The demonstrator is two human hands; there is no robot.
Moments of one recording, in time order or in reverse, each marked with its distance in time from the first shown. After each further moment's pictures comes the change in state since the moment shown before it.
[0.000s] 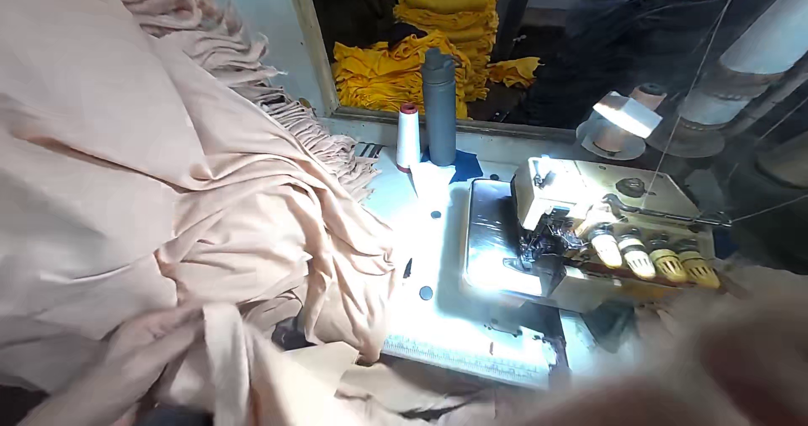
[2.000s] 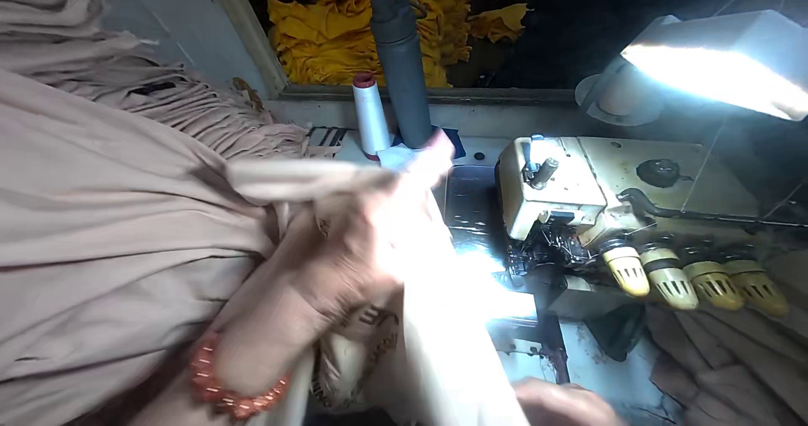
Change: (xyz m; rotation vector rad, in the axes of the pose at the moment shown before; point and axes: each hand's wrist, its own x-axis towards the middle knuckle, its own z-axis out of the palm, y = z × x) left_hand 0.122 0.083 0.231 0.419 -0.428 0.987; right_hand -0.071 0.119 0.064 0.589 -0.240 0.398
